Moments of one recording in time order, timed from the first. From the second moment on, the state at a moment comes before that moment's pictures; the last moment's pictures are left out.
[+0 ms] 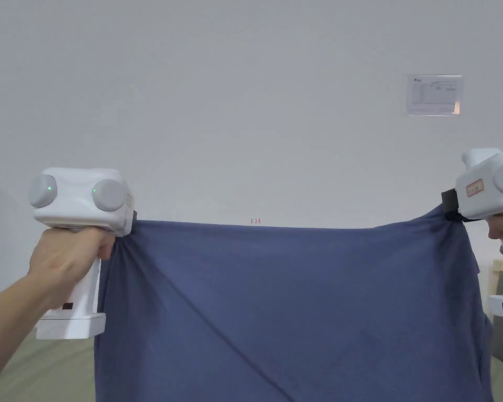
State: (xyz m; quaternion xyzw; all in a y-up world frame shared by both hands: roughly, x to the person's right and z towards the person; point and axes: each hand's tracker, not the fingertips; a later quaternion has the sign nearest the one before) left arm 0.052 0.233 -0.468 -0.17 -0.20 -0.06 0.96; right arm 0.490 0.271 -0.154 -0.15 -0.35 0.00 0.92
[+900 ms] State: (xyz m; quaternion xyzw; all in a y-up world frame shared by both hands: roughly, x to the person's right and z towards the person) left arm 0.152 0.111 -0.598 -0.21 -0.17 -0.10 0.96; right arm 0.555 0.187 -0.280 -0.18 -0.36 0.01 0.91
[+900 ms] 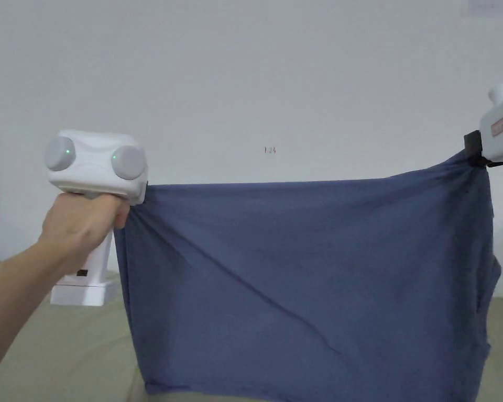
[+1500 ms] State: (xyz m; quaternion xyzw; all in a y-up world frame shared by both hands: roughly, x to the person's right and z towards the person) left arm -0.017 -0.149 -0.407 -0.37 -0.23 -0.14 0.89; right arm 0.410 -0.117 -0.038 -0.35 -0.27 -0.13 0.89
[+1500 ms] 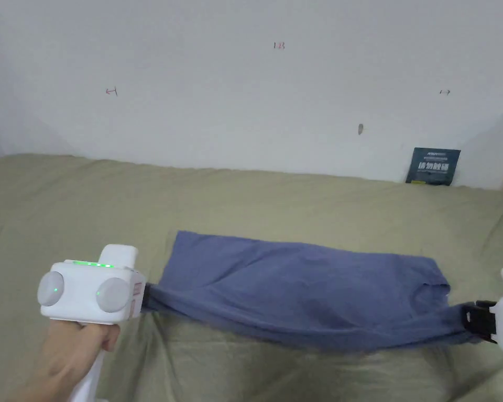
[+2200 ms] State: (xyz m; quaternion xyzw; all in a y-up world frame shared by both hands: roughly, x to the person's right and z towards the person) left arm -0.161 -0.196 -0.237 -0.42 -0.24 -0.10 0.87; right arm 0.304 -0.192 0.135 -0.38 -0.26 -0.19 0.87
